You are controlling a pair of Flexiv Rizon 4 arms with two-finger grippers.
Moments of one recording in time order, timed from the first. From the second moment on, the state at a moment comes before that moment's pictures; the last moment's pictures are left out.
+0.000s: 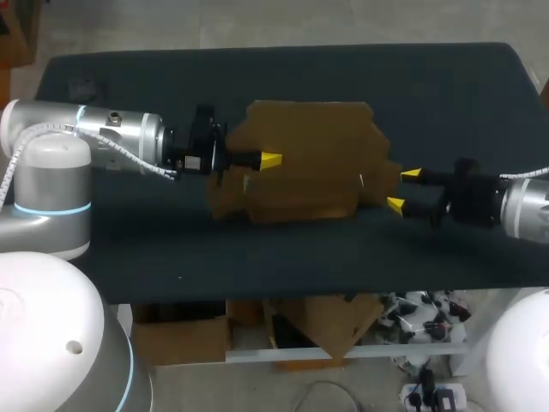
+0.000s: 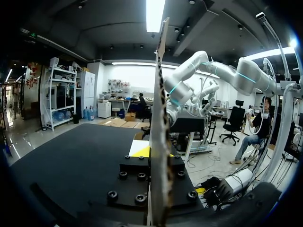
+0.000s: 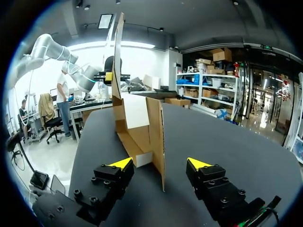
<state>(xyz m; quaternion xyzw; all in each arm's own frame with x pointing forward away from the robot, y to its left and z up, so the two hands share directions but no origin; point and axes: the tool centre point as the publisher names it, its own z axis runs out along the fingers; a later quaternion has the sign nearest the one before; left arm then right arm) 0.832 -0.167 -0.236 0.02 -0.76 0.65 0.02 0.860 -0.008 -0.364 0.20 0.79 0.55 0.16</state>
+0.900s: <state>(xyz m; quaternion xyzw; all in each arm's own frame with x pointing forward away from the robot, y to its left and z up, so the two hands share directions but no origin) 0.832 -0.167 -0.236 0.02 -0.76 0.65 0.02 0.871 0.012 -0.364 0.19 0.79 0.57 0.16</state>
